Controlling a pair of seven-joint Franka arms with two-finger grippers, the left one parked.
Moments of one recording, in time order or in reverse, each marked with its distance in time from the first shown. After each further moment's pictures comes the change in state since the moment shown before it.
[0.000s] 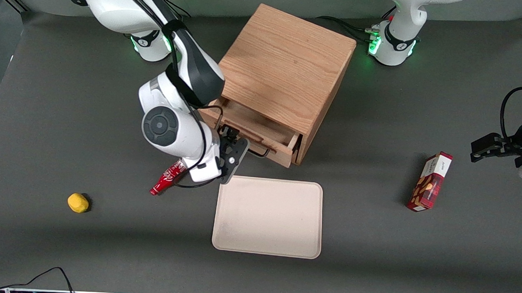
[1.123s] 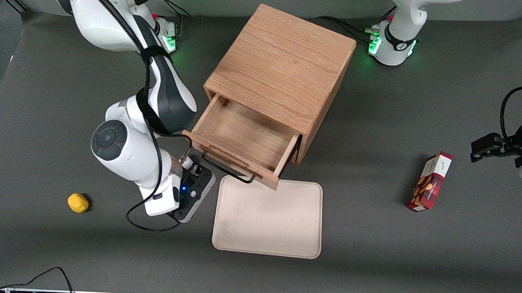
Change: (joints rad) arm -0.051 0.085 -0.093 0.123 -0.001 0.206 -0.134
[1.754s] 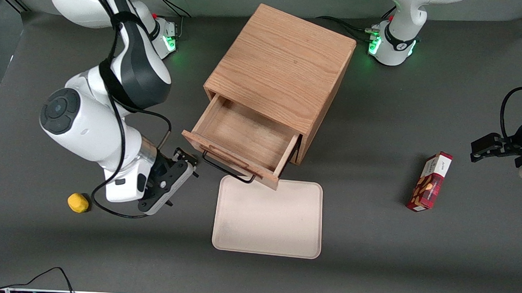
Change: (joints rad) arm -0.036 -0.109 -0.002 0.032 0.005 -0.157 0.194
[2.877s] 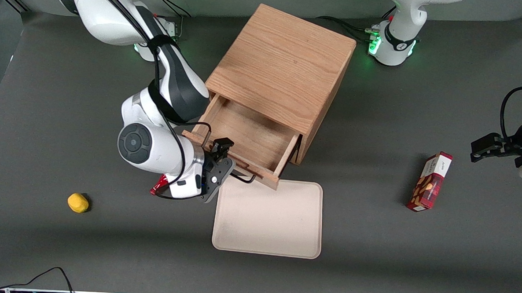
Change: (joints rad) arm 0.027 0.087 0.115 -0.088 0.041 -0.037 0.012
